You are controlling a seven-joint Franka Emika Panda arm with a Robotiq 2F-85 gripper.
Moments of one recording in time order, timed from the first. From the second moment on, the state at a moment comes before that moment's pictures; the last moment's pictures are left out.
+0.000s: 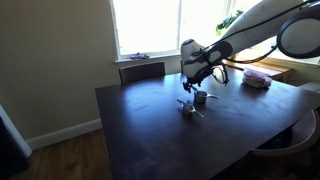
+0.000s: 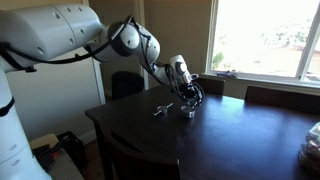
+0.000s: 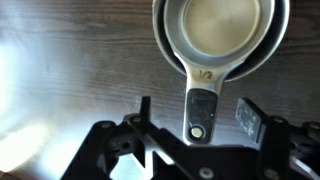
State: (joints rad) arm 0.11 1.22 -0.21 -0.93 -0.29 2.28 0.25
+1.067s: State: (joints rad) arm 0.13 1.27 -0.23 -0.85 -0.36 2.27 0.25
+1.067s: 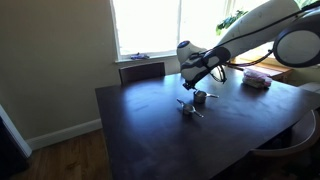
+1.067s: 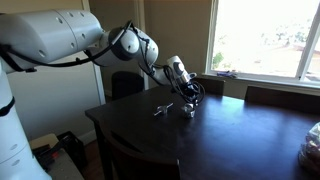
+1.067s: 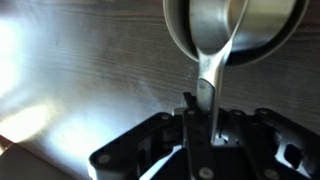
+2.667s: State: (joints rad) arm 0.21 1.12 -0.23 -0.92 -0.41 2.27 0.19
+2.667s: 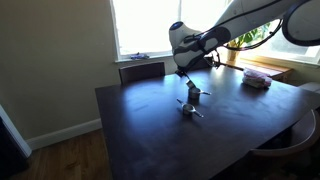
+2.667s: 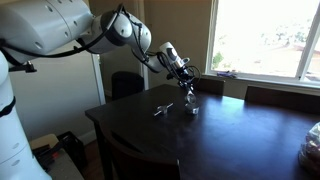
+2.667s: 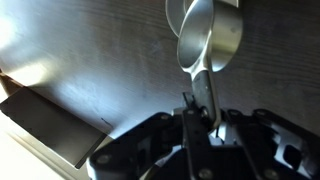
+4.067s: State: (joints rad) arm 0.31 0.99 -0.23 -1.24 -0.53 2.26 0.17
